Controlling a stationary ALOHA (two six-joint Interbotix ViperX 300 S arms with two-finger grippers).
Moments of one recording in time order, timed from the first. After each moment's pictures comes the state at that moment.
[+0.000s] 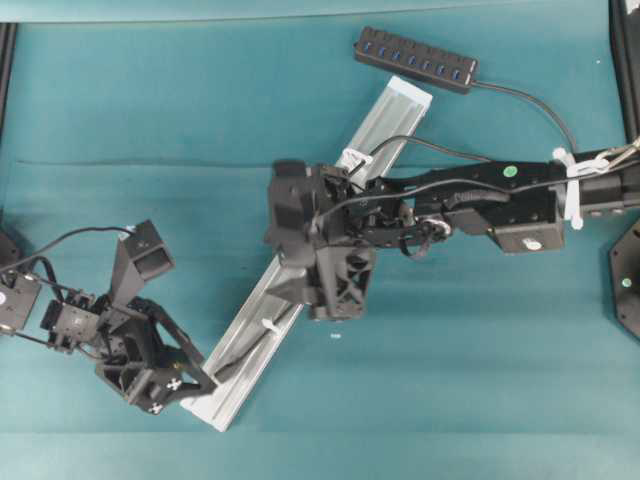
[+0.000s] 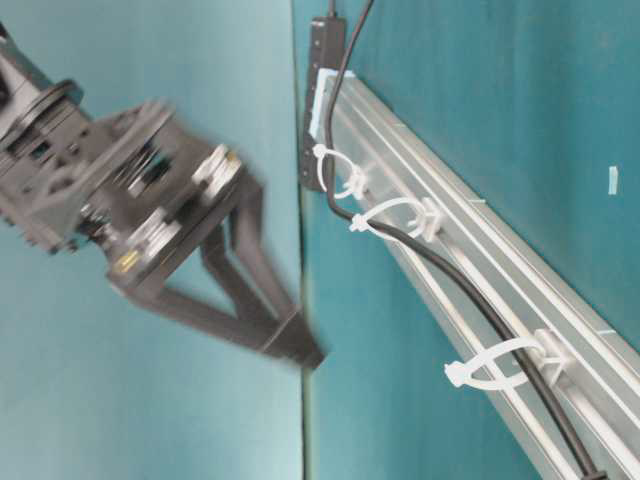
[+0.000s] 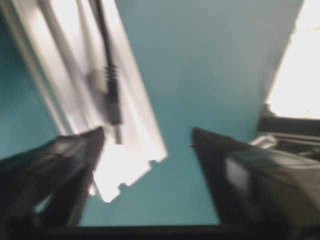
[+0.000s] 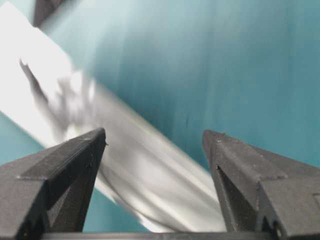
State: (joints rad) left arm -0.30 -0.21 0.98 0.02 -0.15 -1.05; right arm -0.03 0.14 0.35 0.32 0.24 -0.34
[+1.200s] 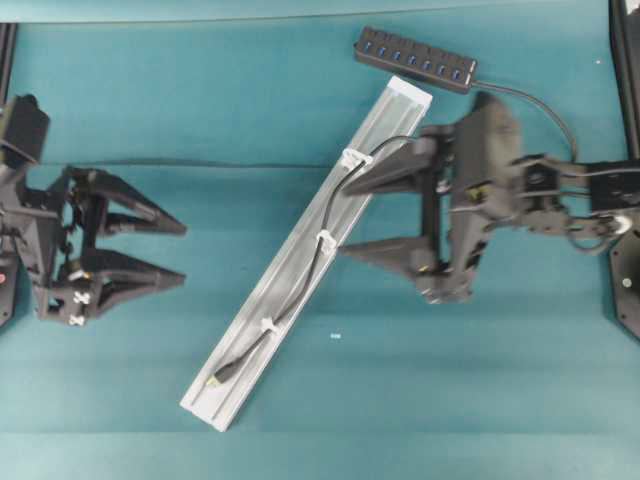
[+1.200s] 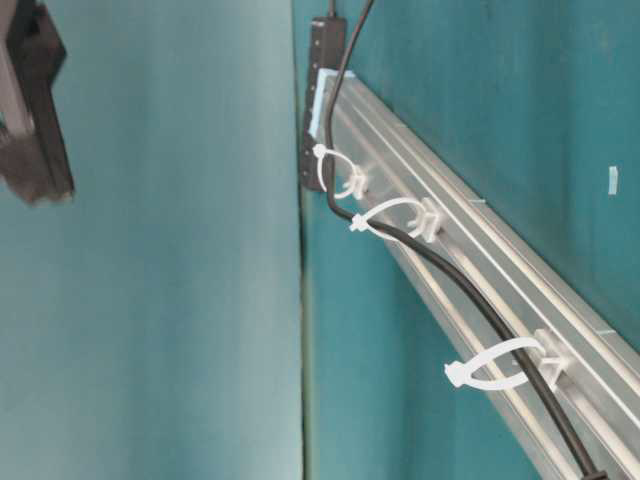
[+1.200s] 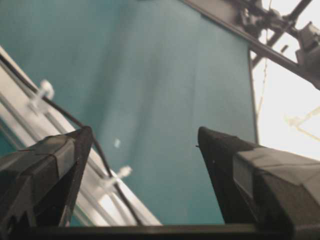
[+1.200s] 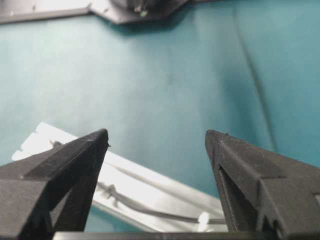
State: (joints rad) left arm -0.04 -0.70 1.02 0.02 -0.10 -0.49; right arm -0.03 -0.35 0.76 0.32 -0.11 -0.21
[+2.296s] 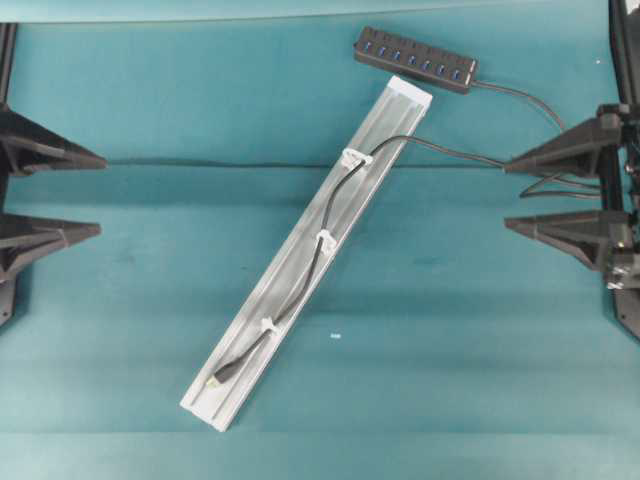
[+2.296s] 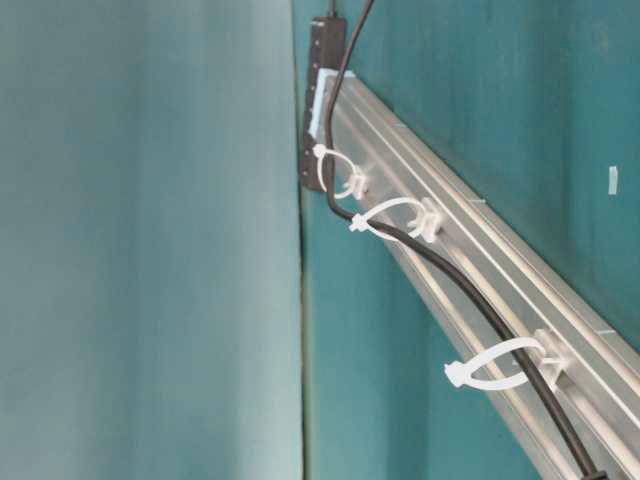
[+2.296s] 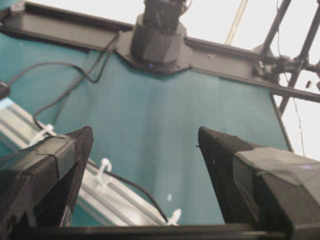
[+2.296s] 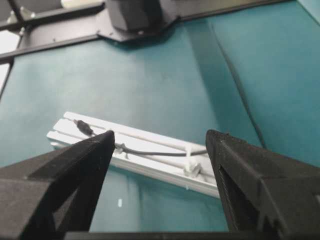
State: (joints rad) left arm 0.04 -1.04 1.03 0.02 0.03 -0.20; right arm -0.11 -0.96 1.05 0.32 0.12 -0.14
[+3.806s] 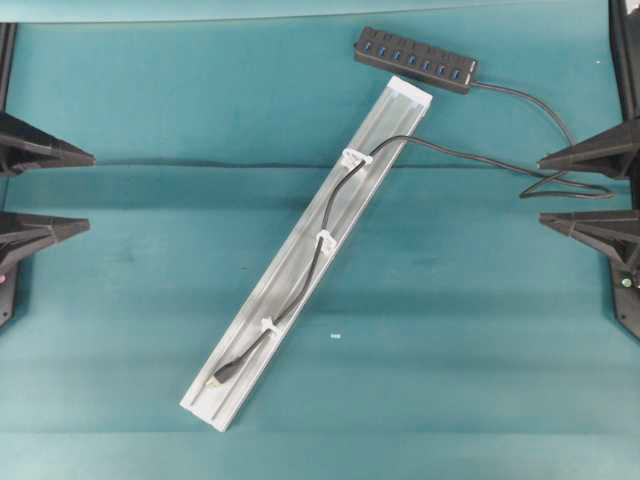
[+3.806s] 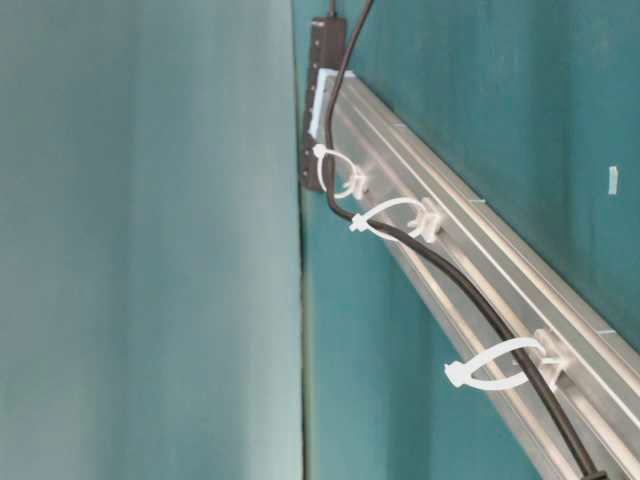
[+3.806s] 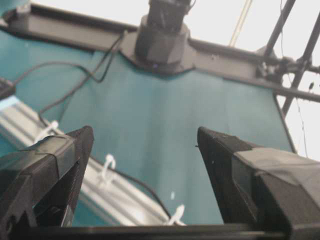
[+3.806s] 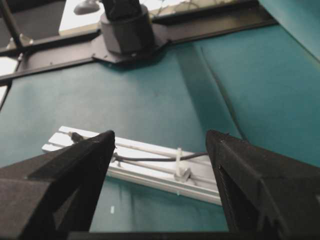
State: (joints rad) left arm 0.04 -1.09 1.07 0.02 0.01 -0.20; right arm -0.12 -1.12 1.16 0.32 0.08 -0.14
